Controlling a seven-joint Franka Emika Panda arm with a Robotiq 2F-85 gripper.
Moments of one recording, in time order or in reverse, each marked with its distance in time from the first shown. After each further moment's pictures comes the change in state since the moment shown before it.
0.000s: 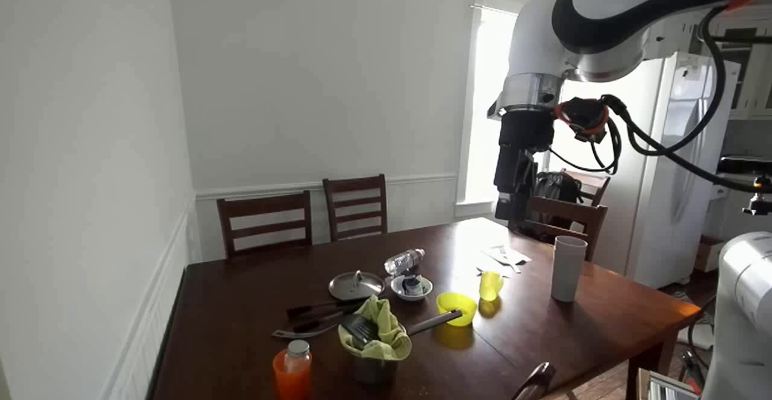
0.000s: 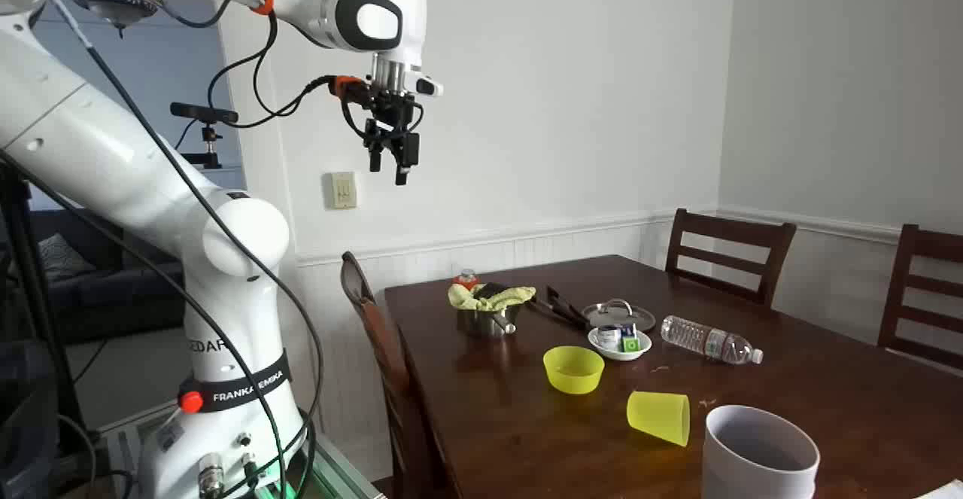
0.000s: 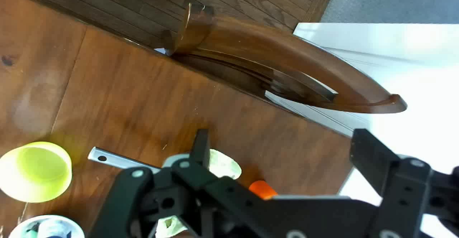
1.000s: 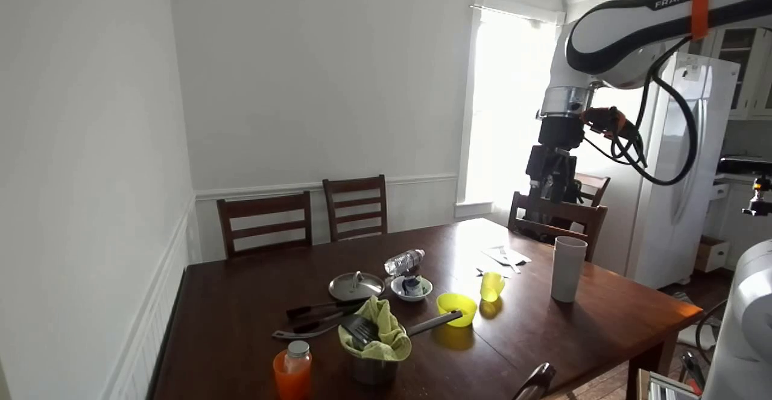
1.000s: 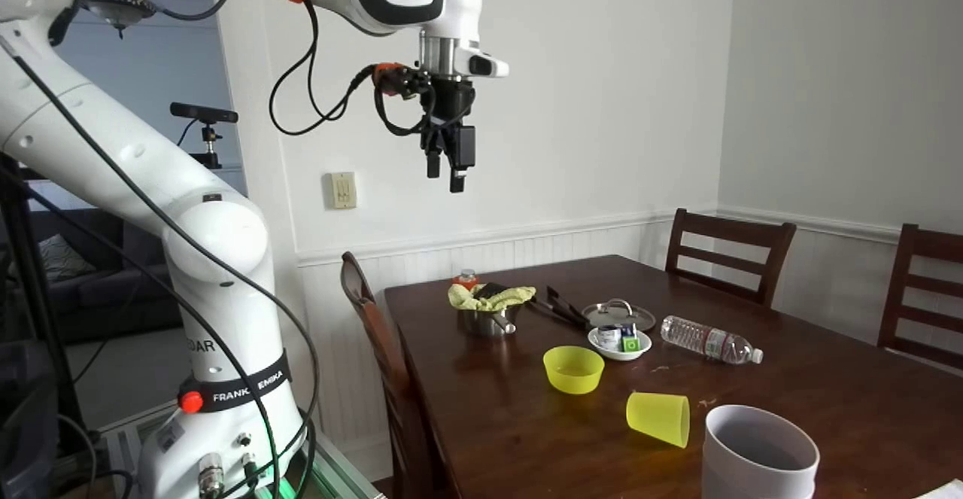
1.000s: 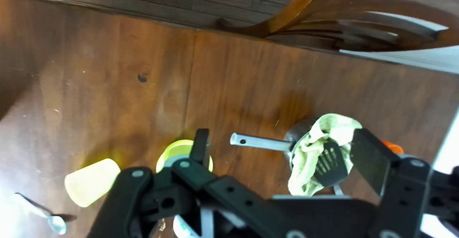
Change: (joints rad) arm -0.270 0.034 -0.199 0.035 -0.198 0.001 -0.096
